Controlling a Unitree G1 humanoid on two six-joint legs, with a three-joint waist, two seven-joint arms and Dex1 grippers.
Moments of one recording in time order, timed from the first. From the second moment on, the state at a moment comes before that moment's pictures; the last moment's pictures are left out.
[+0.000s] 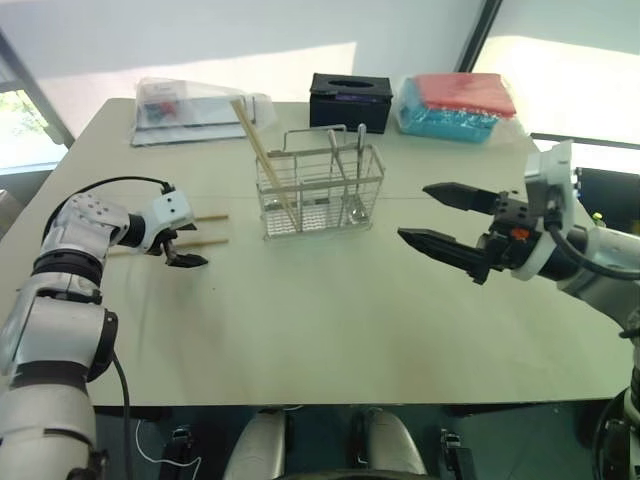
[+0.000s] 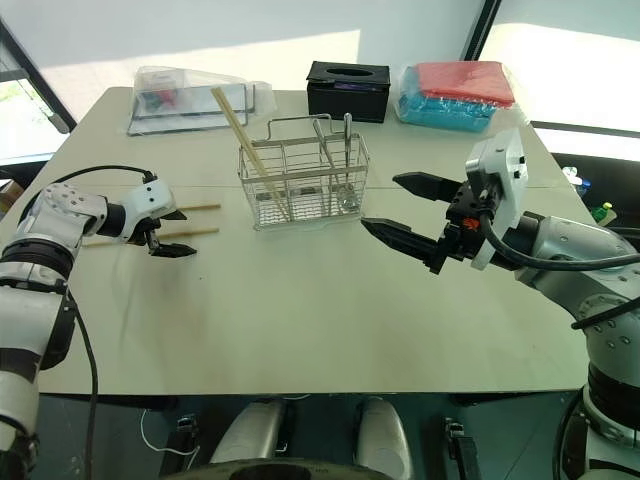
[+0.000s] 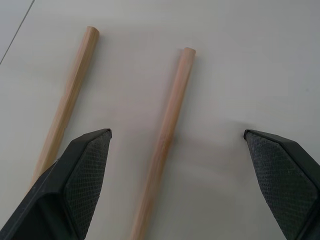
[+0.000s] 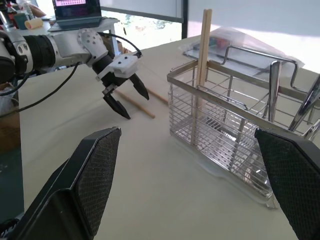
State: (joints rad) left arm -1.02 0.75 -0.26 1.25 0.18 -0.22 -1.22; right arm -0.35 -0.82 -0.38 -0.61 1.04 0.95 0.60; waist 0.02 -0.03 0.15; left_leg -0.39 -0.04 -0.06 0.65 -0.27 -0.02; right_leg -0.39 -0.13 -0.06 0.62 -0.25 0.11
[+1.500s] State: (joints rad) left arm -1.04 0.71 -0.20 1.25 0.21 -0.21 -1.31; right arm -0.28 -0.85 -0.37 -0.59 1.09 0.86 0.52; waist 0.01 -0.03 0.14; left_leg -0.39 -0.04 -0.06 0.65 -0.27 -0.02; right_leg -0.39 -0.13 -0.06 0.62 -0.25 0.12
